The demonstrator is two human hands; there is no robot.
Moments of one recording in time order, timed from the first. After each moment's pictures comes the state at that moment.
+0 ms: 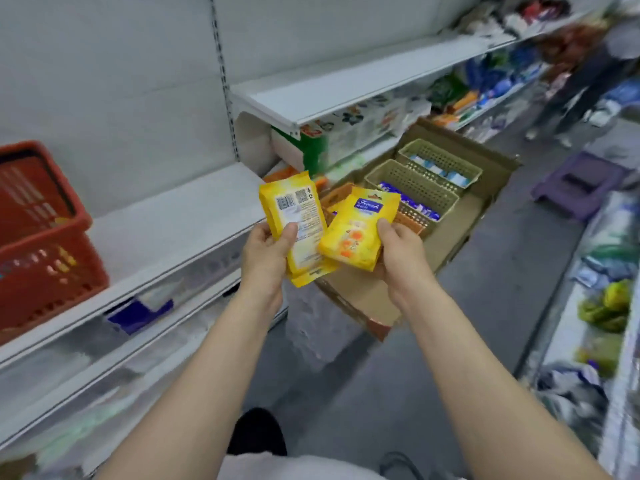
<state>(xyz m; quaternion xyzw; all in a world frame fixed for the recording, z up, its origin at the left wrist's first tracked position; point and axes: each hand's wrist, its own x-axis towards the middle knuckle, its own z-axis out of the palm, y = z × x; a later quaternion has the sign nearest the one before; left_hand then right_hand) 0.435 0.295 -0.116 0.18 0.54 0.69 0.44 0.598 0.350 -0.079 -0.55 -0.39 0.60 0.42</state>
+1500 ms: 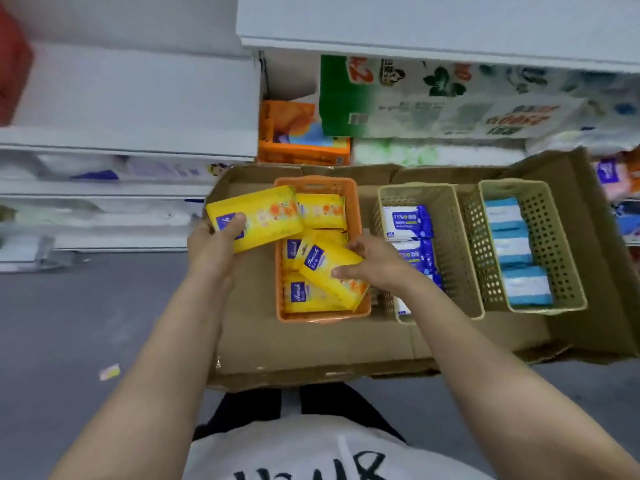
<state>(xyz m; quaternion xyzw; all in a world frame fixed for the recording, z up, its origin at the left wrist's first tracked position) 0.548 0.568 -0.222 -0.23 0.66 0.68 0.20 0.670 0.794 -0.229 -0.30 -0.80 0.47 -0.23</state>
